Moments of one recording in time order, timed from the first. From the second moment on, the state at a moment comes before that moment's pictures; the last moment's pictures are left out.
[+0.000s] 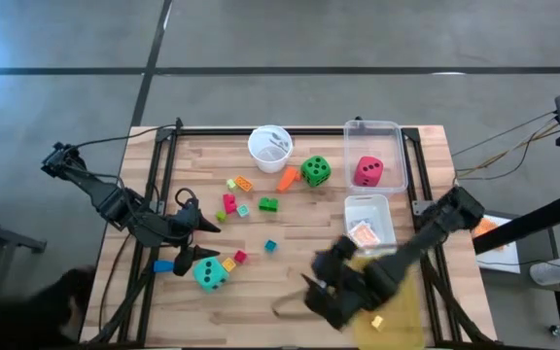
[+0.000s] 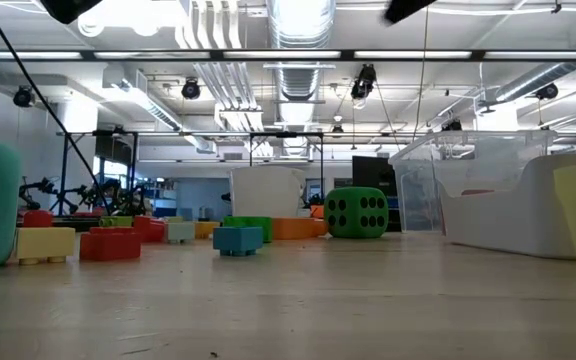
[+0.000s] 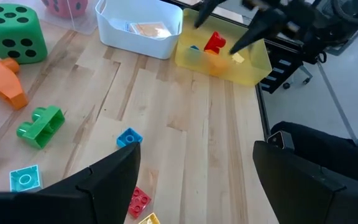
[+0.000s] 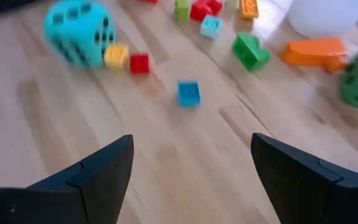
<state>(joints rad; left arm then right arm) -0.59 0.93 0.91 -0.60 -0.40 -0.64 0.62 1.86 1.65 -0.96 0.72 1.10</state>
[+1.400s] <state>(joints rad) -0.59 0.93 0.91 -0.60 -0.40 -0.64 0.25 2.05 1.49 -0.33 0.43 0.64</state>
